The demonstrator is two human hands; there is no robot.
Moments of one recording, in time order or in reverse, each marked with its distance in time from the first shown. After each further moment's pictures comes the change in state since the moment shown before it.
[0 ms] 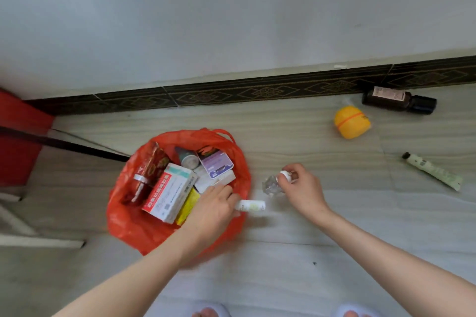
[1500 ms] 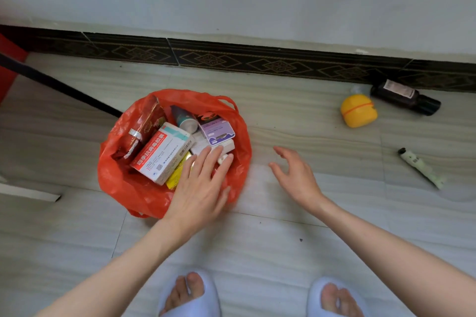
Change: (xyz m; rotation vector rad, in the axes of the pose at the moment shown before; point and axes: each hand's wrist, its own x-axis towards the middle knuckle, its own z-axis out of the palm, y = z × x) left_hand -0.042 0.009 0.001 -0.109 0.164 -0.274; right_hand -0.003 0.015 0.022 -0.296 -0.137 -0.249
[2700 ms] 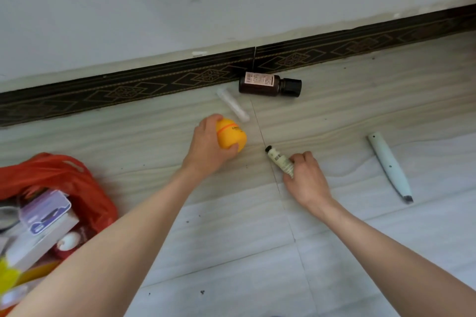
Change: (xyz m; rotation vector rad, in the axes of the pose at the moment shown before) left_hand 0.248 0.207 0.100 -0.689 -0.180 -0.063; right_hand -0.013 0.198 -0.155 -0.267 0.172 0.504
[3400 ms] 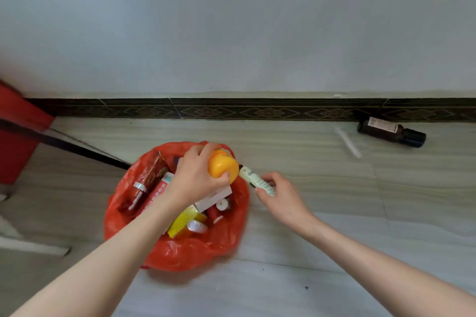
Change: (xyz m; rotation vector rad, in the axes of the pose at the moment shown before) left_hand -0.170 -0.084 -0.245 0.300 0.158 -0.219; right_hand -0.119 -0.248 0.044 0.442 -0.232 -0.402
